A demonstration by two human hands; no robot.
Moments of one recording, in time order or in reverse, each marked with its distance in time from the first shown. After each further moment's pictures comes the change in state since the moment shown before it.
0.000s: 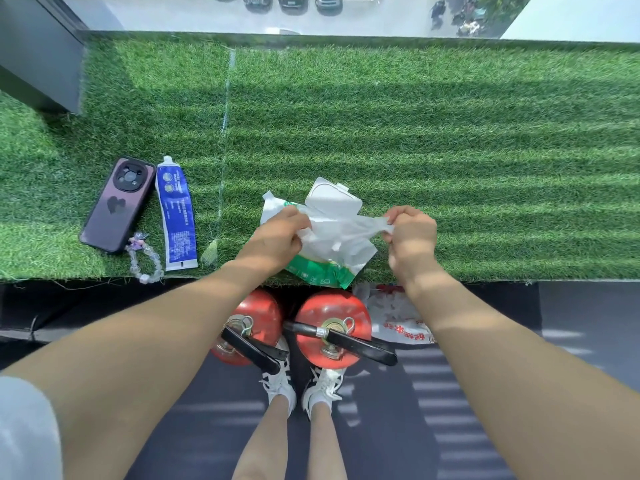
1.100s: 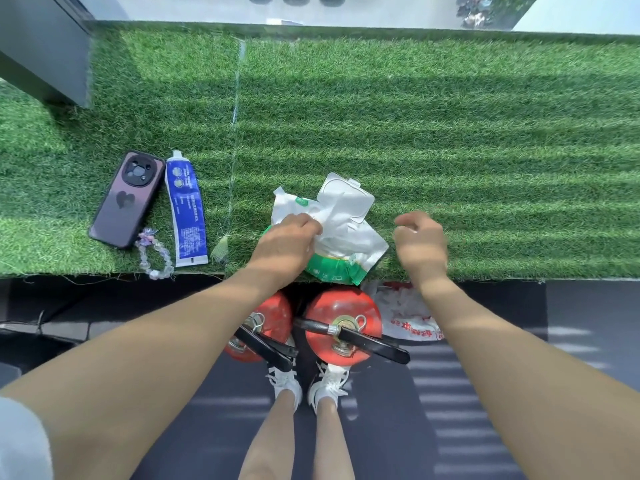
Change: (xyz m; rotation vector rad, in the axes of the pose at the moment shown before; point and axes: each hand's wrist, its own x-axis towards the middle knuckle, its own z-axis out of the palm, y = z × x) left_hand -0.013 0.000 0.005 0.226 -0.007 0.017; right_hand -0.005 0.021 -0.012 -0.600 0.000 -0.209
